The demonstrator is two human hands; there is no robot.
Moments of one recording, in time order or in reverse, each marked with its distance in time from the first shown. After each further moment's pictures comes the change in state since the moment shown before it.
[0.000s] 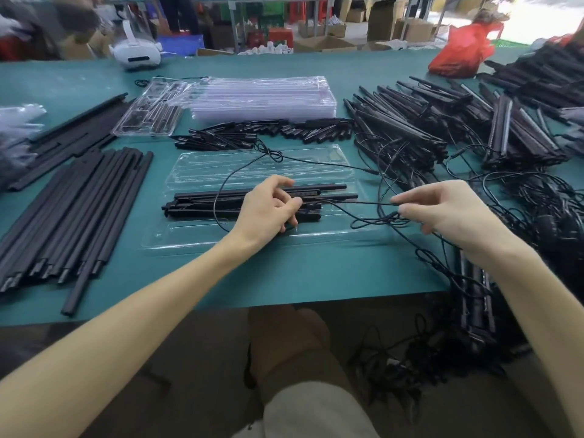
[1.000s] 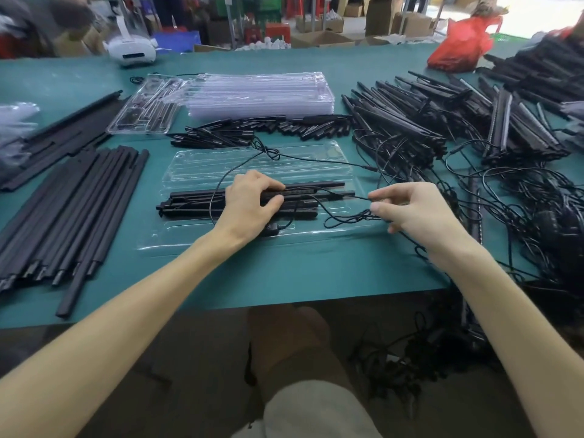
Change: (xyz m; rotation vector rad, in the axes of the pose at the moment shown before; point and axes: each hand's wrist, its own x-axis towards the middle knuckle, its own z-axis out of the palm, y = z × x) left_hand 0.005 -0.005 -0.019 0.468 0.048 0.133; right_hand 0.008 0.000 0.036 0.175 0.029 -0.008
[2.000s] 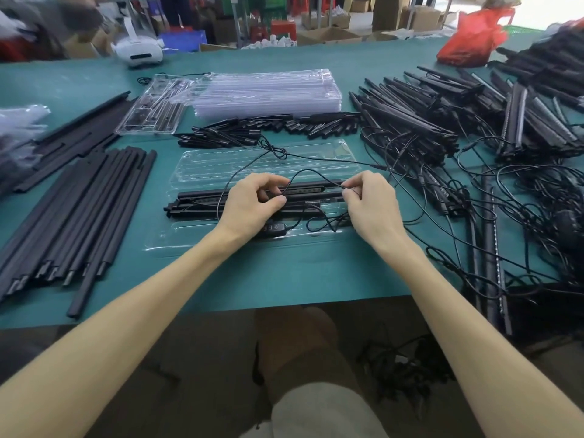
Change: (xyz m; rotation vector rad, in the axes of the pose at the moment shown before) left_hand 0.000 -0.008 -0.005 -0.226 0.003 -0.047; right_hand 0.025 -0.011 0.074 -0.322 0.166 -0.082
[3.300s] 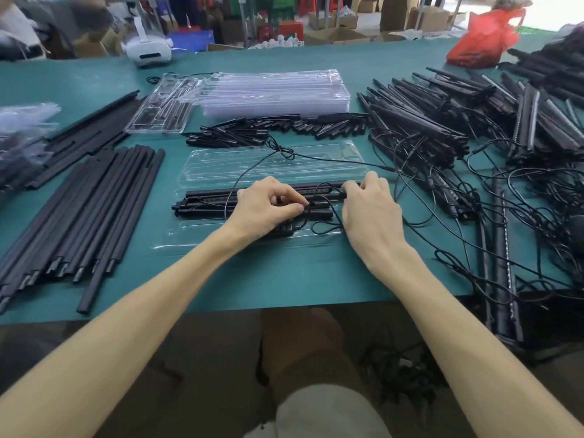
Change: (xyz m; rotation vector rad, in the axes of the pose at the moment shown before) left_hand -0.004 0.014 -0.004 -0.026 -0.133 -0.039; right_hand -0.014 -0.011 0.012 -0.571 0.037 -0.219
